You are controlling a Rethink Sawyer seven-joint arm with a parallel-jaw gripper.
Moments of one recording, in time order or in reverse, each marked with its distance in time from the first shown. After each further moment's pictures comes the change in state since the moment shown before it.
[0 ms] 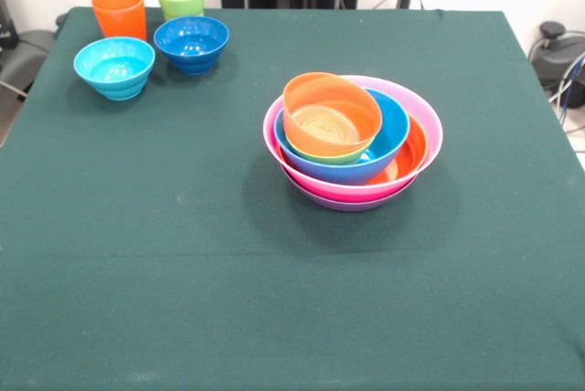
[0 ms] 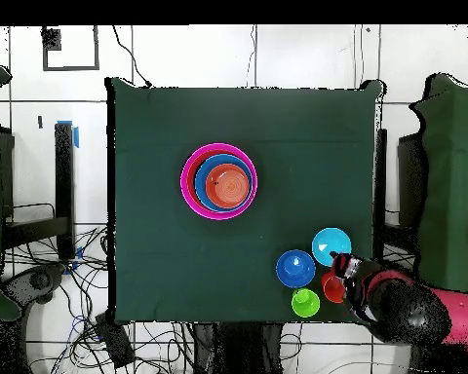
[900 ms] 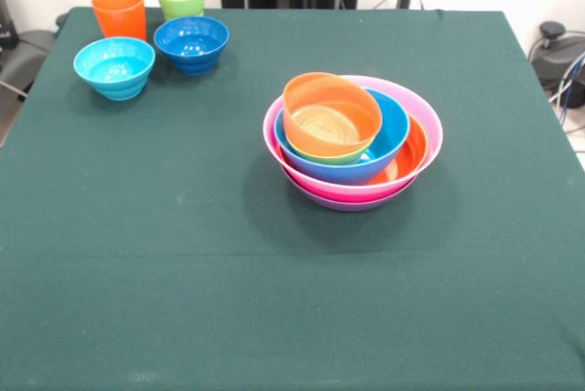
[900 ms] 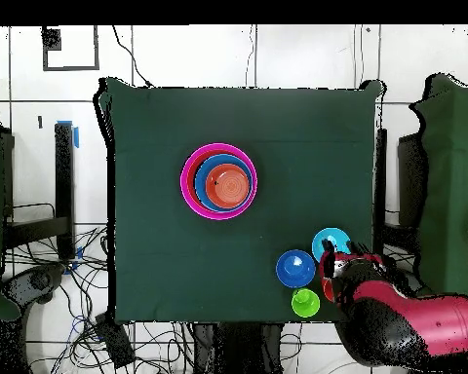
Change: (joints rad) arm -0.047 -0.086 0.207 0.096 -0.165 -0.206 0.000
